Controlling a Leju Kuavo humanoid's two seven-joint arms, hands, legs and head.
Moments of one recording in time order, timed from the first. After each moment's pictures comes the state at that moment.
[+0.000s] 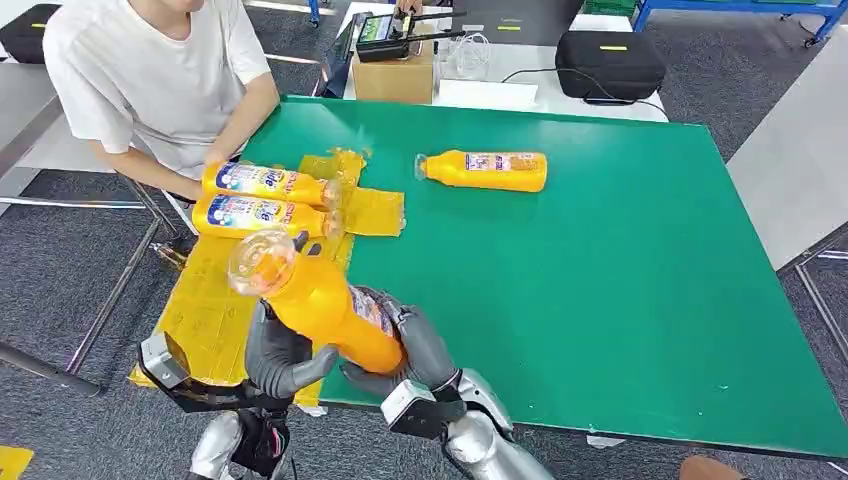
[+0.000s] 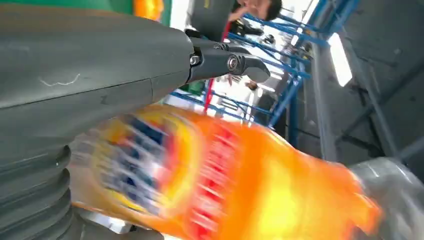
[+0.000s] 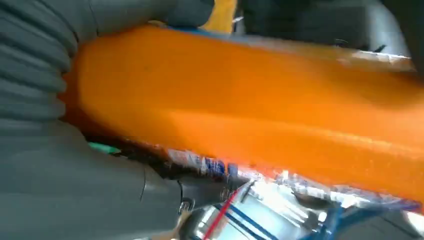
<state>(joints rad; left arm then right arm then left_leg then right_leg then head) 0.04 -0.18 -0.23 -1.52 0.35 -0.39 -0.51 -0.24 0.19 0.74 -1.09 0.44 -0.20 -0.64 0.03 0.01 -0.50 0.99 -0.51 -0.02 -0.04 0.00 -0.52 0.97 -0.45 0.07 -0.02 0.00</state>
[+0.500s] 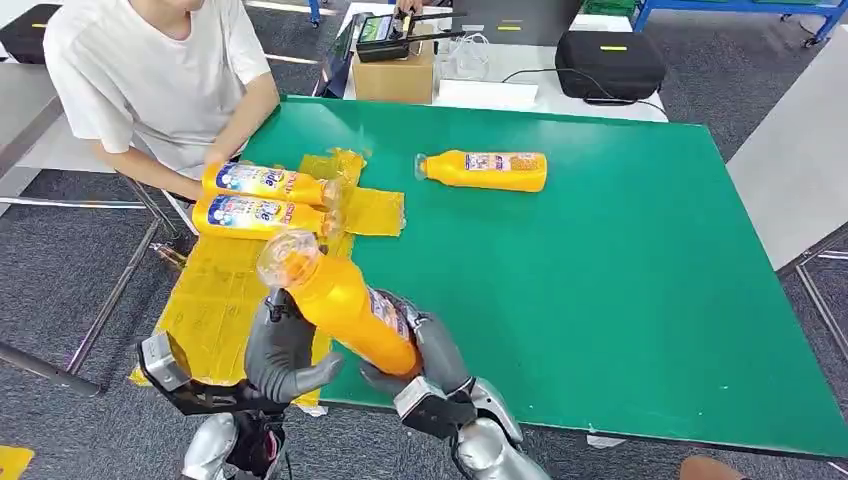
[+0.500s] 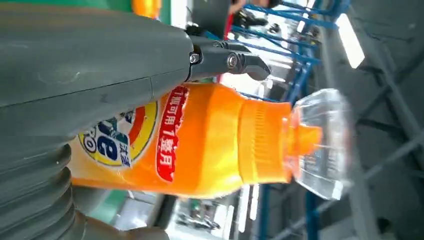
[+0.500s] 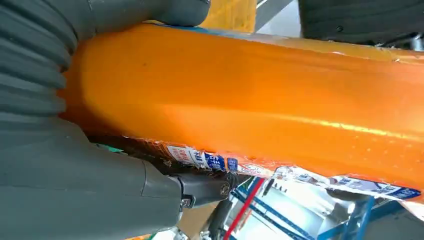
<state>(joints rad) 0.05 -0.17 -0.24 -1.55 0.26 -0.40 -0.47 -0.20 0.19 0.65 -1.09 0.47 -0.20 -0.63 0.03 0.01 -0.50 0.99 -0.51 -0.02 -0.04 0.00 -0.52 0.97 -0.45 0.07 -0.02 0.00</state>
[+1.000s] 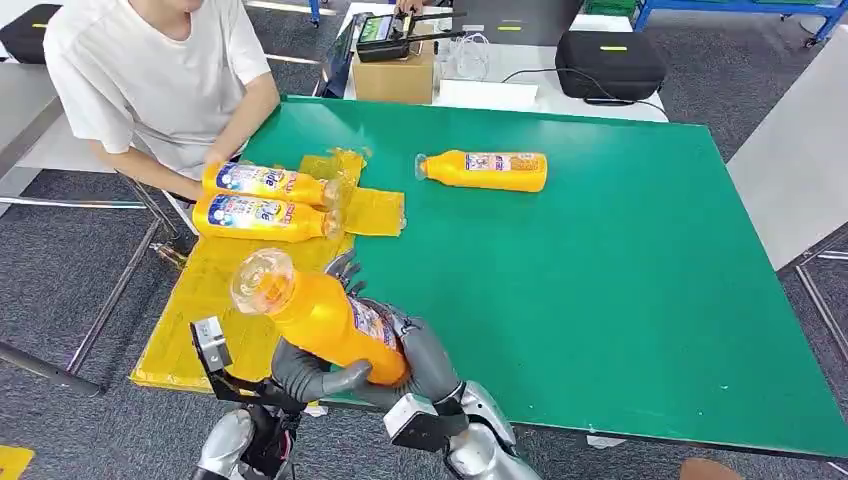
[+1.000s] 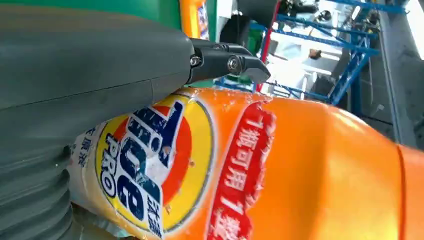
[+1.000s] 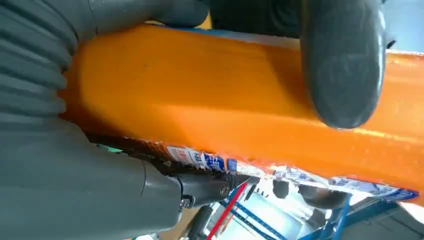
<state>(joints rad) 0.01 -0.16 -0.28 -1.44 0.27 -0.36 -0.39 -0.20 0.20 0.70 -1.09 0.50 -0.20 -0.68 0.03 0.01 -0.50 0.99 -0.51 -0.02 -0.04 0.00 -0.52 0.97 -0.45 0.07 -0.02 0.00</state>
